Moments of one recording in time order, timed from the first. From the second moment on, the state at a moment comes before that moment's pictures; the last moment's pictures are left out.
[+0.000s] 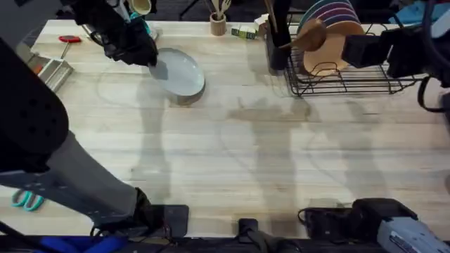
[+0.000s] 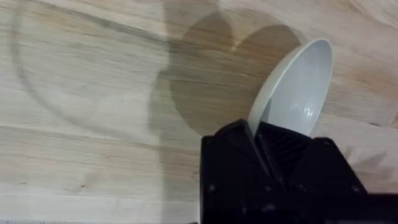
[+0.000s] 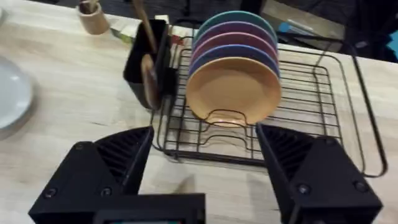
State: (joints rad) left arm 0.16 1.83 1.56 -1.01 0.19 -0.19; right arm 0.00 0.88 0.95 -0.53 -0.07 -0.13
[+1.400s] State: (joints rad) left arm 0.07 1.72 1.56 -1.02 0.62 -0.19; right arm 0.04 1.17 0.96 -0.39 -0.63 0.20
